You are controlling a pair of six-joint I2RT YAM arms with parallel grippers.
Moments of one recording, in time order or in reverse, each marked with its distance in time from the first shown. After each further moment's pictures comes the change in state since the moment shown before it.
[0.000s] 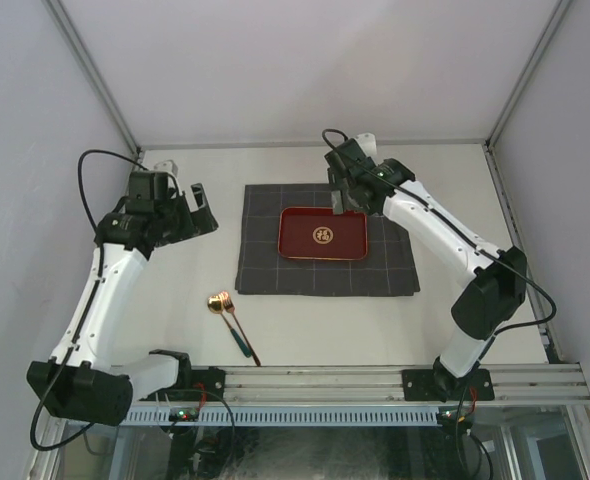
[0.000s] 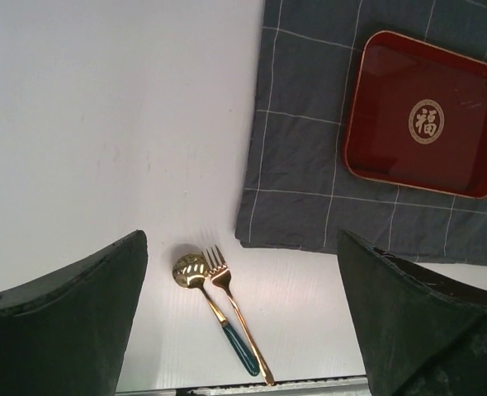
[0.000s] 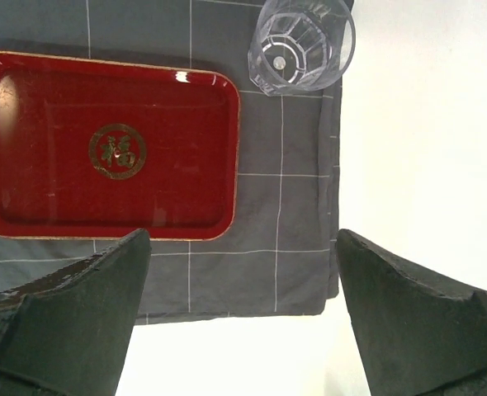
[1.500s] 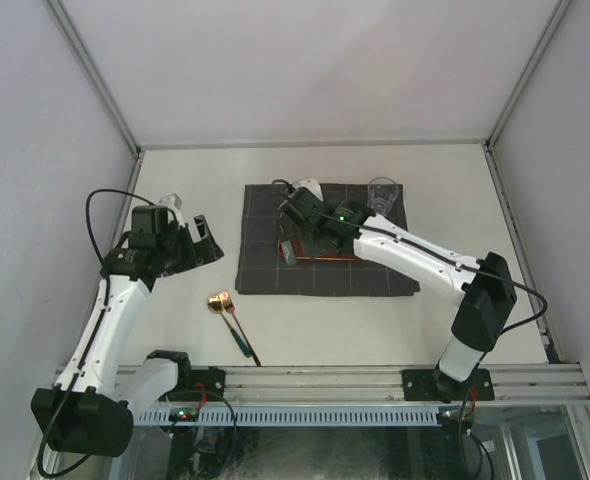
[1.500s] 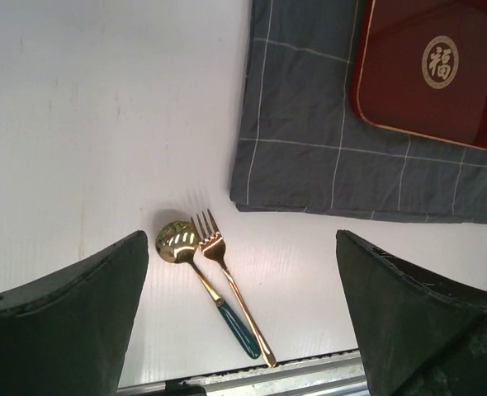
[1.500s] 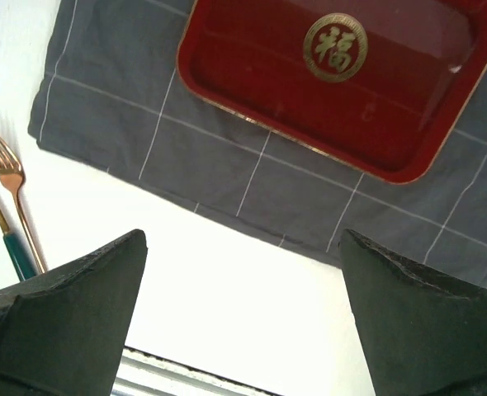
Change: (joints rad) left arm 0.053 -0.179 -0.299 0.105 0.127 -0.011; right arm 0.302 -0.016 -0.117 0.100 -0.192 0.070
